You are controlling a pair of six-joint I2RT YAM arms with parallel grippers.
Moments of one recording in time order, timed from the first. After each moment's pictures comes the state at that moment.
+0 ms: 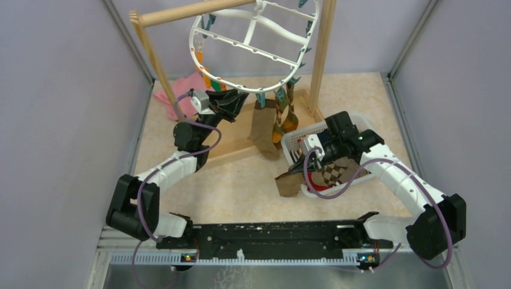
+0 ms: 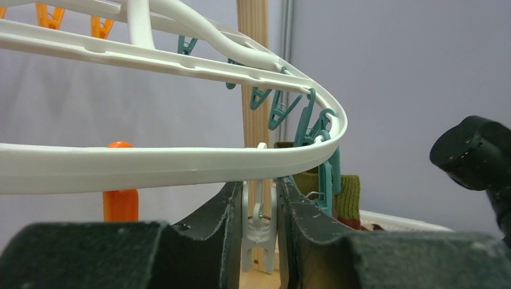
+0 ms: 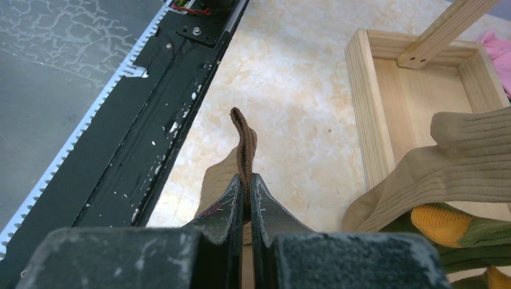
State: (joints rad) left arm -0.37 1.38 0.73 1.31 0.45 -0.33; right arm 0.48 1.20 1.00 -0.82 -1.21 -1.17
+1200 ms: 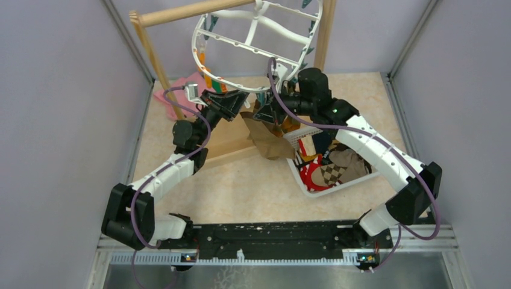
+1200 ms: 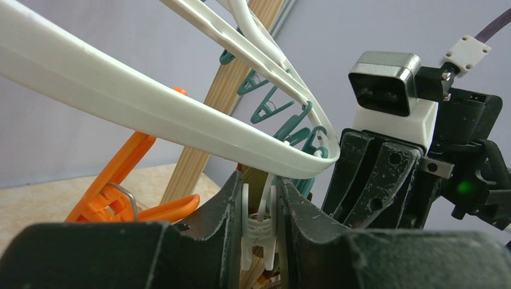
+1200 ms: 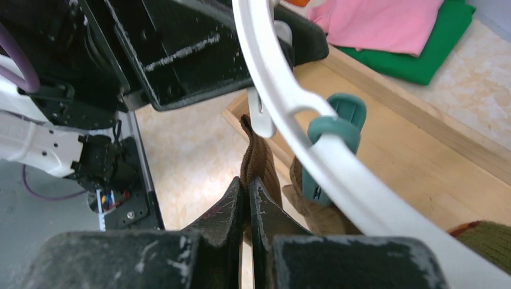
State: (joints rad) left arm -0.38 1.29 0.73 1.11 0.34 -0.81; right arm 0.69 1.51 1.53 -0.37 -0.55 0.06
